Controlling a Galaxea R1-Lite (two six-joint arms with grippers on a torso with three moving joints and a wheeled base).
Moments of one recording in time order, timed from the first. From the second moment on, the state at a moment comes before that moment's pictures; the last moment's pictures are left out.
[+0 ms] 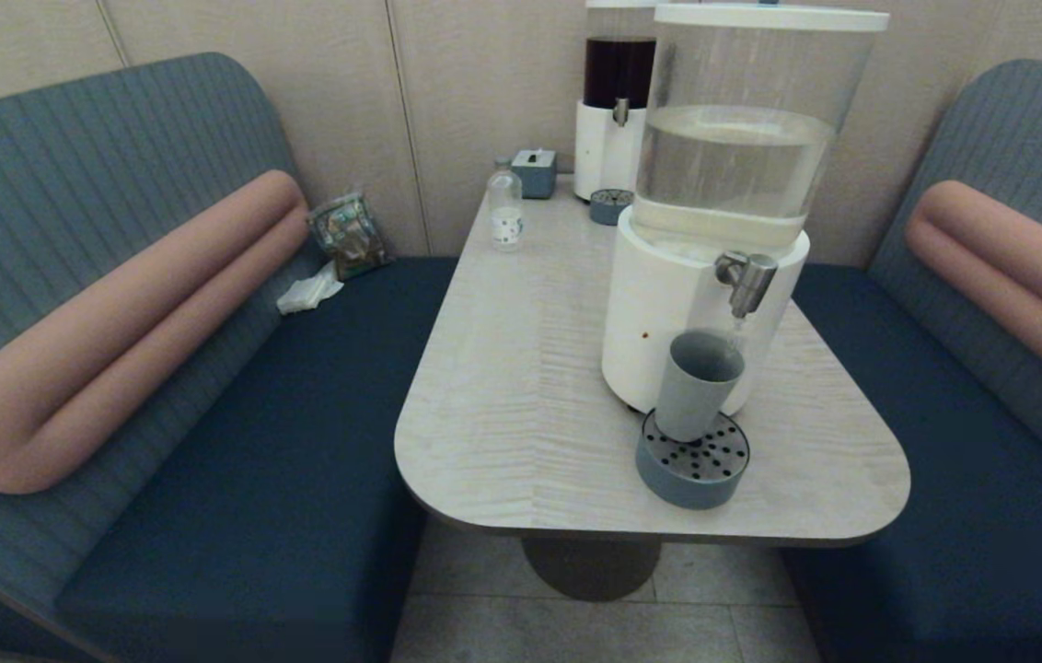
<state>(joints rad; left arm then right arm) 0.01 0.00 0.00 0.01 0.01 0.00 0.06 0.89 -1.26 0.53 0.28 0.06</state>
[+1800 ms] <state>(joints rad) 0.01 0.00 0.00 0.01 0.02 0.00 0.00 0.01 -0.17 0.30 0.04 -0.02</state>
